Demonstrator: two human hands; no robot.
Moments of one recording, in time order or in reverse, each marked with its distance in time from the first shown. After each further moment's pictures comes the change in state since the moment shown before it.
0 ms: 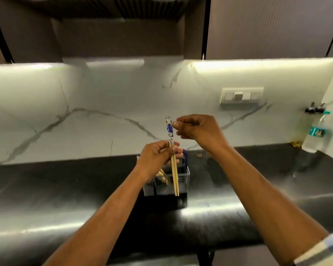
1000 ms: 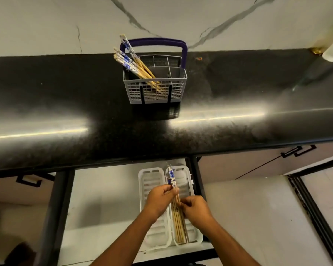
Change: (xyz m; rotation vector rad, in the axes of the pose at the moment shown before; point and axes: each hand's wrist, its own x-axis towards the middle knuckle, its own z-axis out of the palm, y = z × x) left_hand -0.216 -0.297 0.059 0.168 -0.043 -0.792; right_hand -0.320 0.300 0.081 -0.234 -0.260 1.042
